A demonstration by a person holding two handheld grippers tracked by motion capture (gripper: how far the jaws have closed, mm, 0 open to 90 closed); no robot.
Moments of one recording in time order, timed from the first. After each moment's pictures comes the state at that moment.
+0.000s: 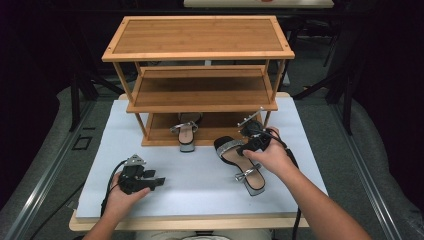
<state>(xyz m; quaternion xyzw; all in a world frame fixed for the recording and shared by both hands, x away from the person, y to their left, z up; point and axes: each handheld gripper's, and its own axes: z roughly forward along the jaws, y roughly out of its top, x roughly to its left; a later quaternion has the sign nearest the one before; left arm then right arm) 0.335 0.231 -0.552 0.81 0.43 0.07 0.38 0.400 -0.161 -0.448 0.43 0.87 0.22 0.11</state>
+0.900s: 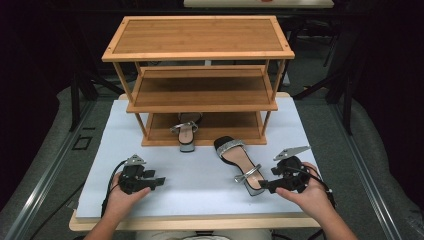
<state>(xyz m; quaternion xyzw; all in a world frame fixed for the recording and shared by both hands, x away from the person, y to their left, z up) 0.335 0.229 -0.552 0.81 0.44 0.07 0.38 0.299 -0.235 -0.471 0.42 0.85 0.30 0.09</state>
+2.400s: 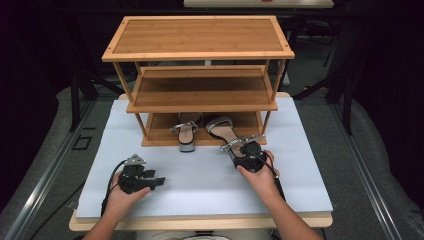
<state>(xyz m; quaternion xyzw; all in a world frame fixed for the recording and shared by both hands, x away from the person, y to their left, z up) 0.337 0.230 -0.554 0.81 0.44 0.07 0.38 0.381 -0.154 -0.532 0.52 0.79 0.28 0.16</state>
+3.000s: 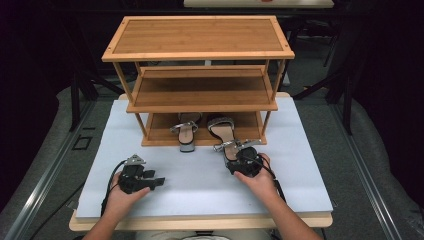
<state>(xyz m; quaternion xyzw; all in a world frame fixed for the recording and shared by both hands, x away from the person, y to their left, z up) 0.337 0.230 -0.555 0.81 0.44 0.07 0.38 0.375 -0.148 -0.544 0.45 0.82 0.32 0.15</state>
